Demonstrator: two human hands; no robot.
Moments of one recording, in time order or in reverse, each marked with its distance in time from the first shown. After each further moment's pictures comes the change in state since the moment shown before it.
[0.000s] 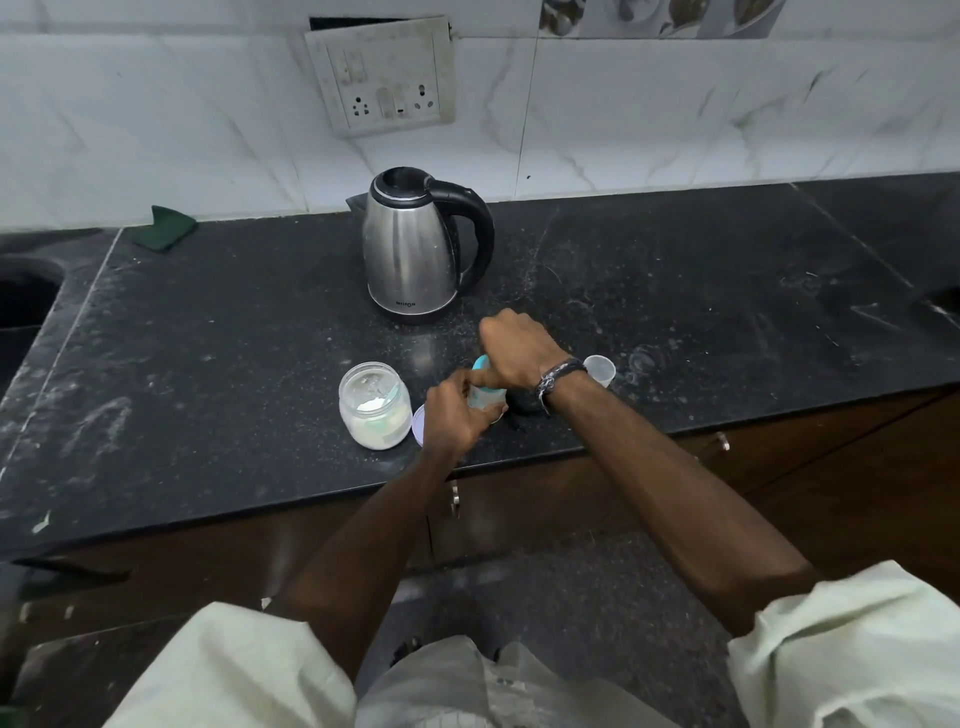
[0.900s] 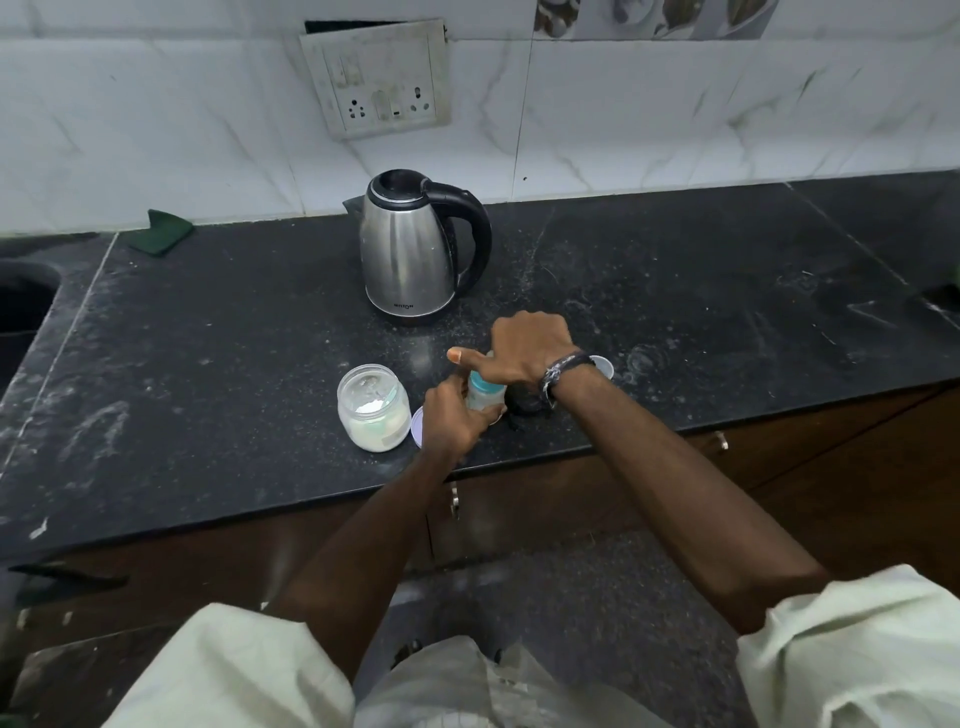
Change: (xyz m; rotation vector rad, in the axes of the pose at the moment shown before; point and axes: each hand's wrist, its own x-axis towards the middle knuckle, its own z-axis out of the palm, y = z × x) left_hand 0.001 0.000 -0.002 0.021 -0.024 0.035; right_hand -0.003 0.000 -0.012 -0.118 -0.122 0.179
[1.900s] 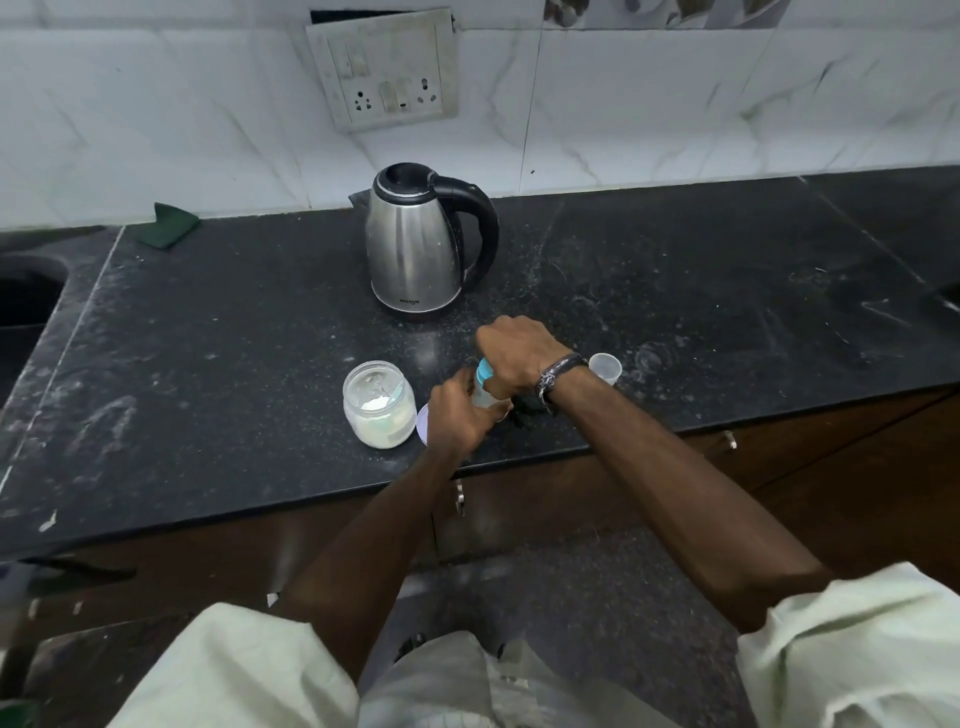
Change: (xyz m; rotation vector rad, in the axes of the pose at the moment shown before) left_hand -0.002 0.001 -0.001 0.018 0.036 -0.002; right_hand 0.005 -0.008 0.008 -0.028 0.000 -0.252
